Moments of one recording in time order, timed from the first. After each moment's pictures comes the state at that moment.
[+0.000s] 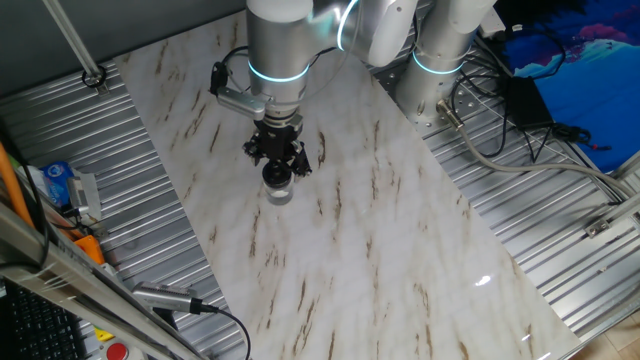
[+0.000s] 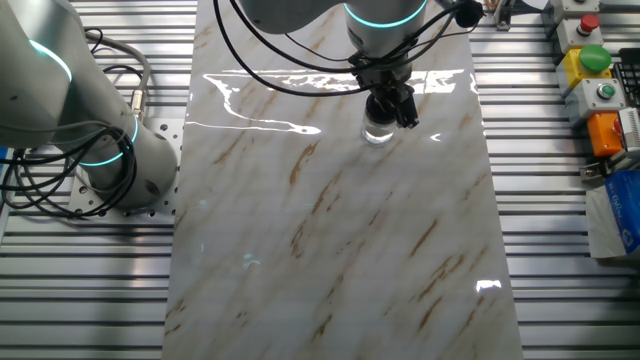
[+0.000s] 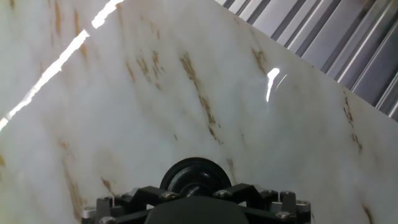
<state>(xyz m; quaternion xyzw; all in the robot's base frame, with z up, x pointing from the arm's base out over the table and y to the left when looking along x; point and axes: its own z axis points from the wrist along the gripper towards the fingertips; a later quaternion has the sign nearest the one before) 0.474 0.084 0.096 -0.32 0.94 0.03 0.08</state>
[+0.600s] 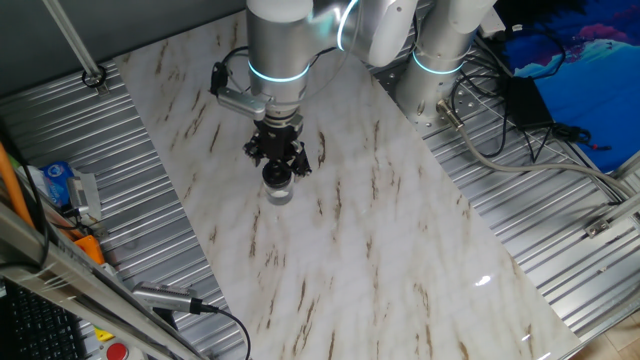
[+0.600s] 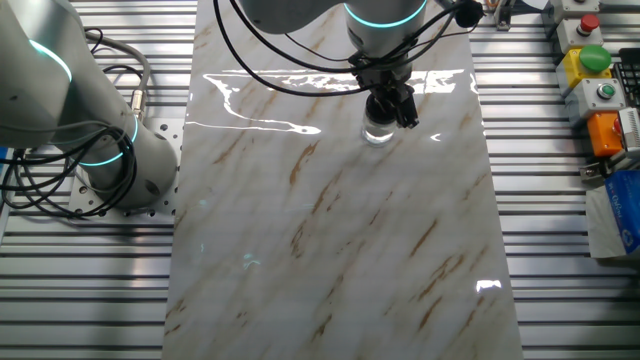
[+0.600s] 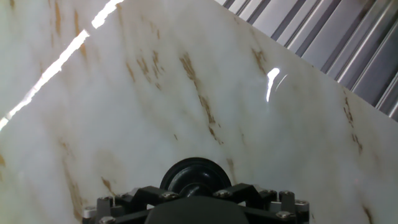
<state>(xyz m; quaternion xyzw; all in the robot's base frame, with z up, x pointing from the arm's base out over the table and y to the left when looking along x) 0.474 0.084 0.096 -0.33 0.94 0.02 0.08</state>
